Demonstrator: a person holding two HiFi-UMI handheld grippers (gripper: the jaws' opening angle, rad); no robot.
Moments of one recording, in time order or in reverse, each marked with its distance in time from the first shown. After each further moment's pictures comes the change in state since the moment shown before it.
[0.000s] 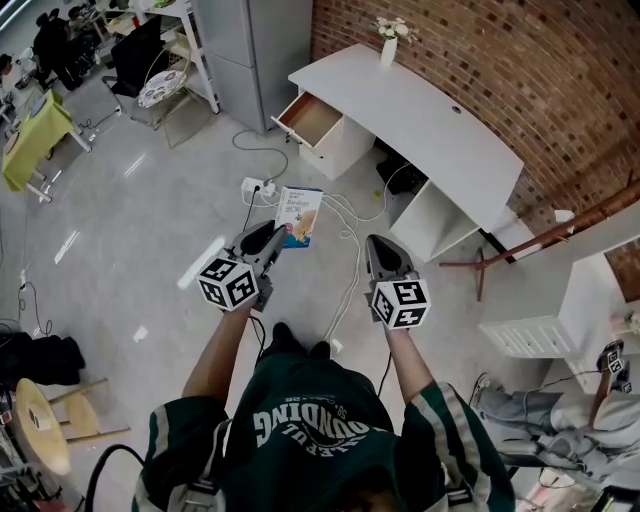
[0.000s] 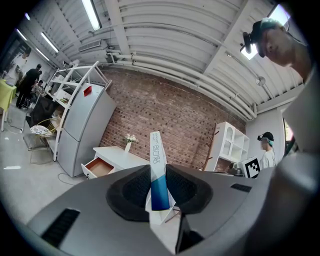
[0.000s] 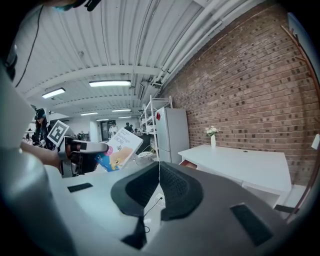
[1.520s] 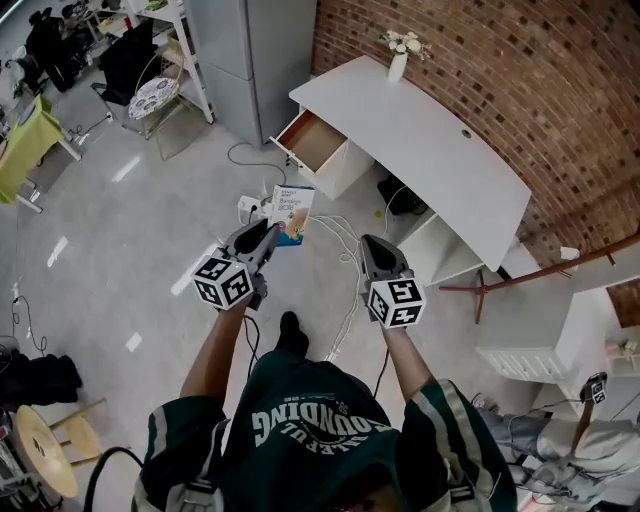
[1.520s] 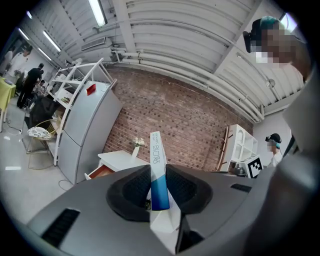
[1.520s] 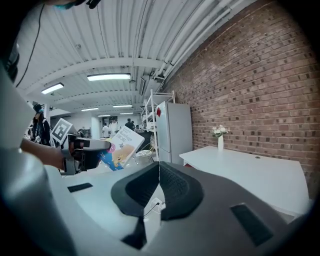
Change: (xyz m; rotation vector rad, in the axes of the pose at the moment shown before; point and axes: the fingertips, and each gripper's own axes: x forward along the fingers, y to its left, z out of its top) left arm 0.086 0.127 0.052 -0.012 -0.014 0.021; right arm 0.151 -0.031 0.034 -0.041 0.037 0.025
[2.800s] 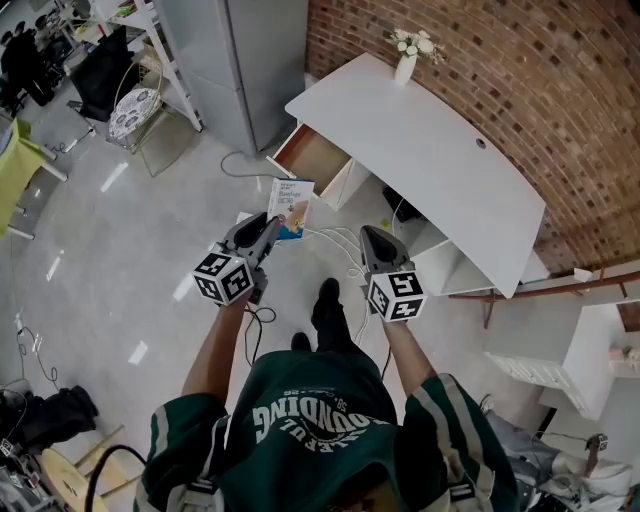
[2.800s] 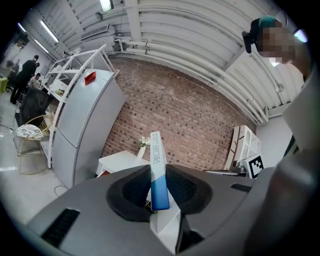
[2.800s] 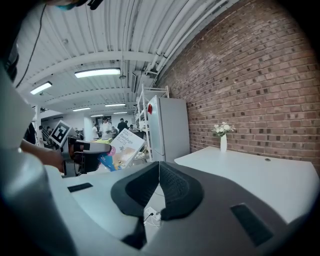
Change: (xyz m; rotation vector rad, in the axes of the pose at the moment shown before) left arm 0.123 0.143 0.049 -0.015 0.049 -0.028; right arm 0.175 -0.053 0.037 0.033 0.013 -0.048
